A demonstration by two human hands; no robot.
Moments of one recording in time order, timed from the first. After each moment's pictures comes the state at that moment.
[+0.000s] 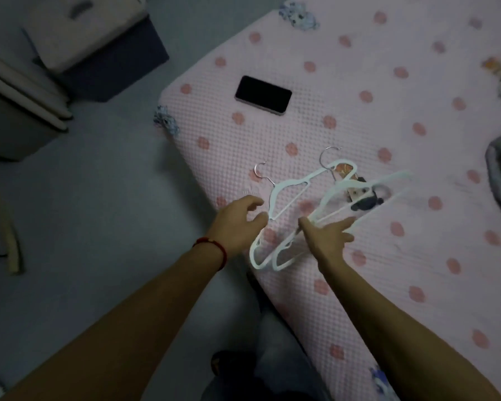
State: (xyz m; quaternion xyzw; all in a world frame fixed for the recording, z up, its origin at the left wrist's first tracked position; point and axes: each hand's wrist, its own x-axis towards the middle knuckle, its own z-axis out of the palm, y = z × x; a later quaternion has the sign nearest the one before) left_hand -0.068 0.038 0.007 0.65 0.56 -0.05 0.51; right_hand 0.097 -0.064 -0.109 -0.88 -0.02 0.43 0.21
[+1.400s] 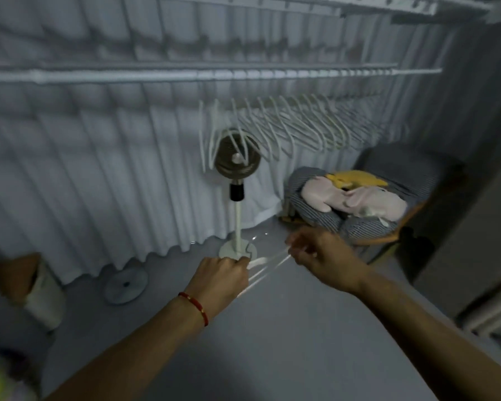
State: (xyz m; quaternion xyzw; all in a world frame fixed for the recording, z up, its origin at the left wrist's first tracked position) left_hand -0.715 -0.495 0.242 0.34 0.93 -0.01 -0.16; right_hand -0.659 -0.258 0.307 0.08 -0.95 0.28 0.06
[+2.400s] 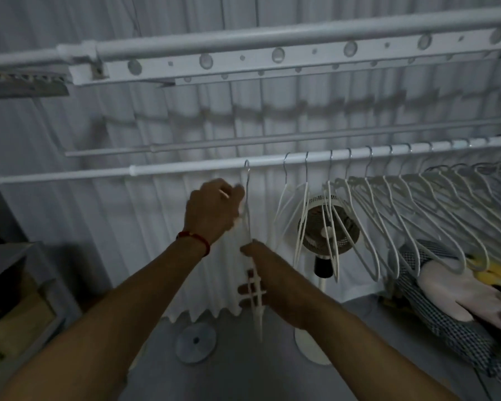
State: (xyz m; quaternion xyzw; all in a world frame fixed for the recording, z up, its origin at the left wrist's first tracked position) left_hand -0.972 -0.579 0.464 -0.03 0.86 0.44 -0.26; right_hand -0.918 -0.432 0.407 0.07 -0.65 0.71 -0.27
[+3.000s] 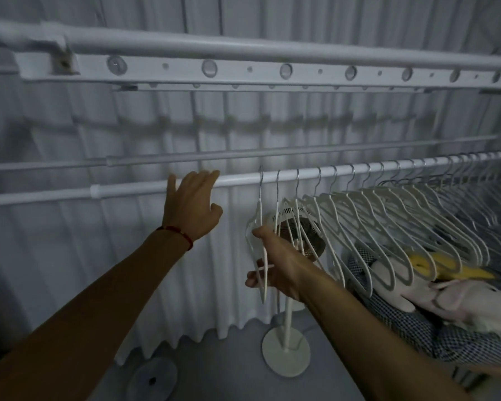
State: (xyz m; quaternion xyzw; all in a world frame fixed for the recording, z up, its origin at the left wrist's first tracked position) left_hand -1.093 -0.658 0.459 0.15 0.92 0.06 -0.35; right_hand -0.996 -0.468 0.433 -0.07 -0.65 0.74 -0.16
